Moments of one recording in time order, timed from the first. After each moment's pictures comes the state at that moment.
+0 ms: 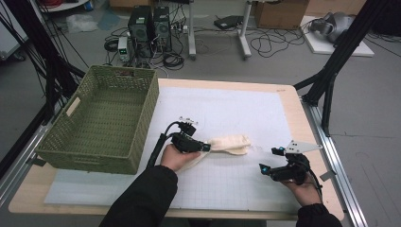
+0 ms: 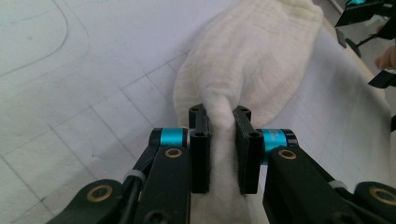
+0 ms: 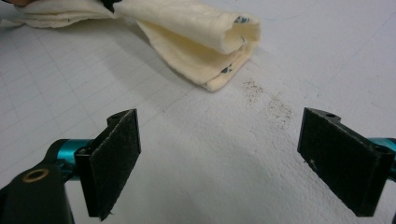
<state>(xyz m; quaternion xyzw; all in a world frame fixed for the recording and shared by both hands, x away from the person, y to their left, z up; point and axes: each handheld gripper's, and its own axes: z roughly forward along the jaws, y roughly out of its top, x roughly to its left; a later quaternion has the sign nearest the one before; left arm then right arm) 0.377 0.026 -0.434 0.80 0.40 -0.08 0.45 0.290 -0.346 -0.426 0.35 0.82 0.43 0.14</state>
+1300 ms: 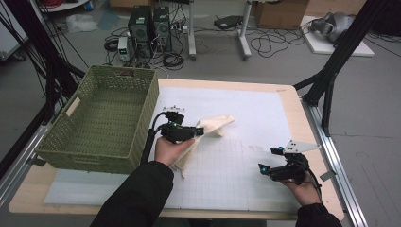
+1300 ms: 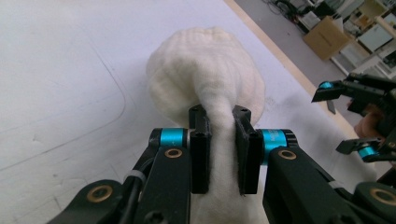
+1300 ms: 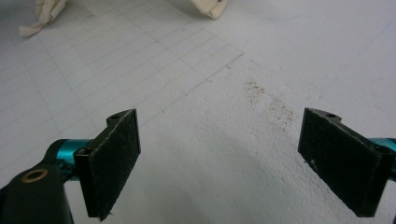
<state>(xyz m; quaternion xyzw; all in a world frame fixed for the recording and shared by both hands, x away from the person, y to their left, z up) 0.372 0.053 -0.388 0.73 0.44 -0.02 0.52 0.291 -0.344 -0.427 0.35 0.82 0.43 0.14</state>
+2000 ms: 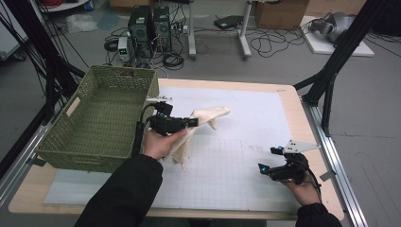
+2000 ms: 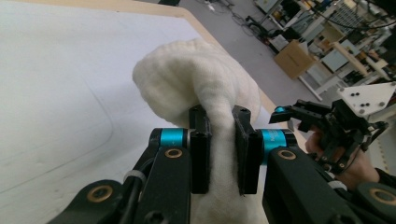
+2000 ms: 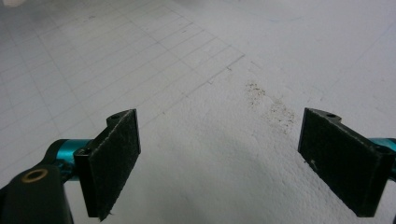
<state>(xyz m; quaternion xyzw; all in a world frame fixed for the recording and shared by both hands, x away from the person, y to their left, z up) 0.370 0.081 -0.351 0.71 0.43 -0.04 0.56 0.292 -0.344 -0.428 0.34 0.82 0.43 0.14</state>
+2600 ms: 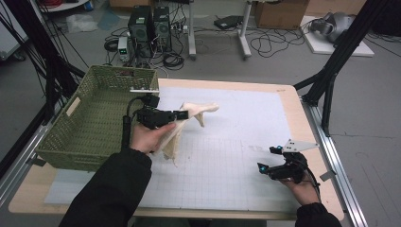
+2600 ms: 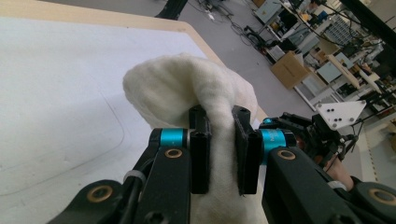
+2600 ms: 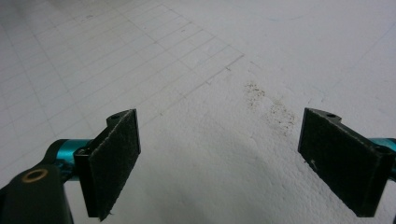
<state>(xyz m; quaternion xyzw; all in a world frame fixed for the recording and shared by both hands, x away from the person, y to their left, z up) 0.371 0.109 -0.323 0.69 0.44 -0.04 0.57 0.296 -0.343 -0.430 0.34 0.82 0.43 0.14</state>
